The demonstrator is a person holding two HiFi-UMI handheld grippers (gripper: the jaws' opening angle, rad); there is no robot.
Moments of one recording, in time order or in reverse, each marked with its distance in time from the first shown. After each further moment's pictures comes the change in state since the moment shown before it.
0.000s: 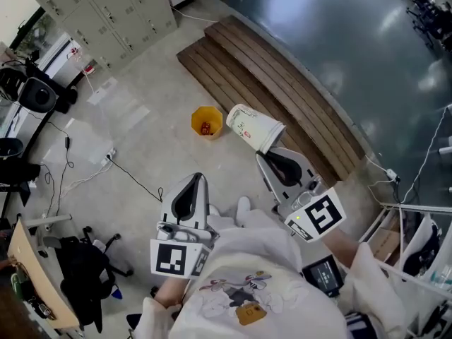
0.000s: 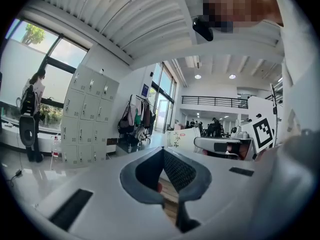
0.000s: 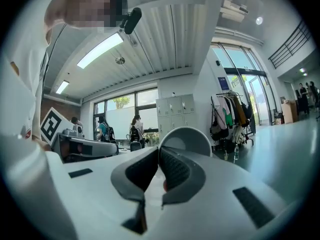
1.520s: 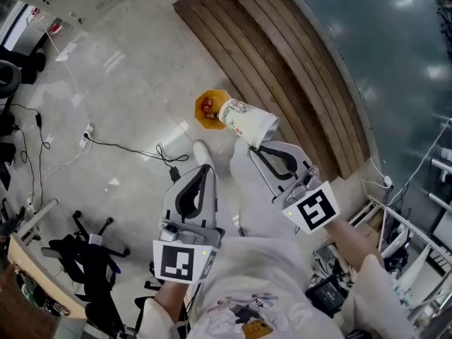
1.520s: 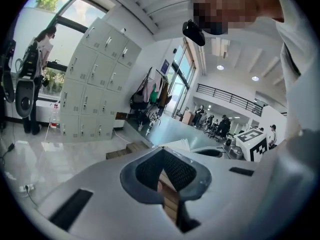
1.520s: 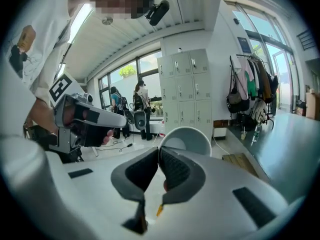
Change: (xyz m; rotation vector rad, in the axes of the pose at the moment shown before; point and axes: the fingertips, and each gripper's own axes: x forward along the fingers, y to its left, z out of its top) left arm 0.277 0.291 -0.093 -0.225 0.222 0.048; right arm 0.361 -0.144 -0.191 -0.023 0.384 0.179
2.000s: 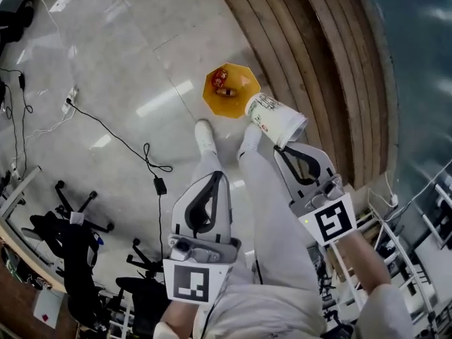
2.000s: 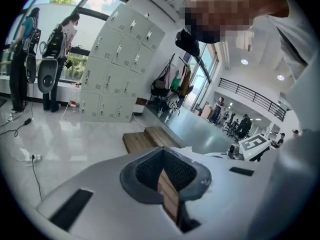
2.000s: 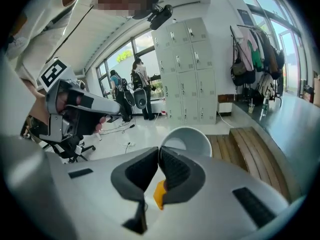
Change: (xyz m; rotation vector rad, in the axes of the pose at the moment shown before) left arm 0.099 0.108 -0.176 -0.133 0.107 0.196; right arm 0.125 -0.058 -0.206 0.048 0.147 0.065
